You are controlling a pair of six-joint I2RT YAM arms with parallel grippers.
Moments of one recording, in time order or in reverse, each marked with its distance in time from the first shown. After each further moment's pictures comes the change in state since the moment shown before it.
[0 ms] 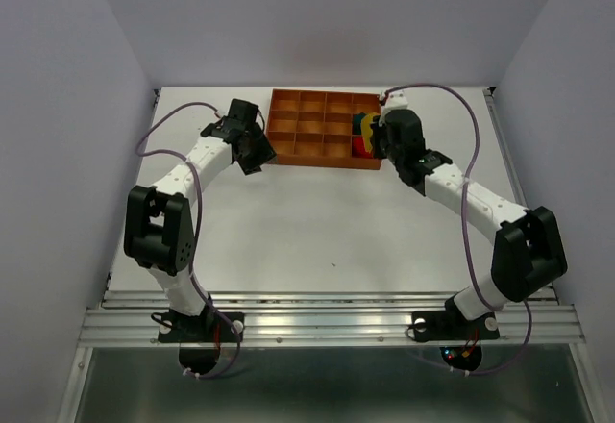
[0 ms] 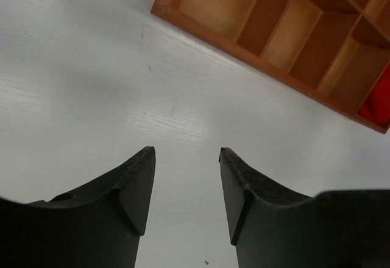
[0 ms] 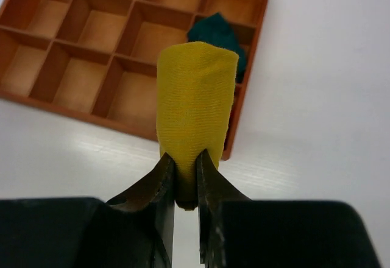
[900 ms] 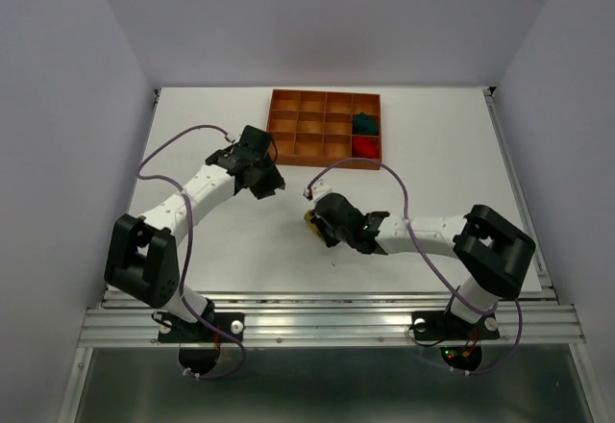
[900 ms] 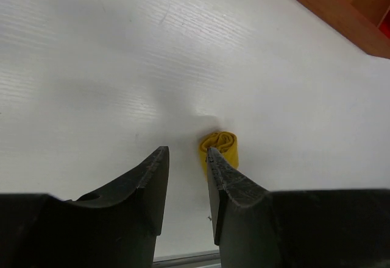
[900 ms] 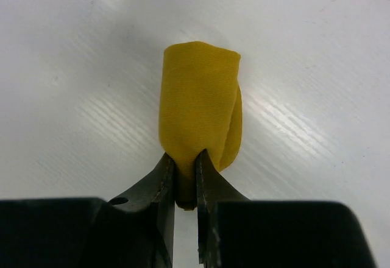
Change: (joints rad) left arm -0.167 -0.178 -0.205 0.005 -0.032 -0.107; right arm 0.518 0.137 -0.236 0.011 0.020 0.059
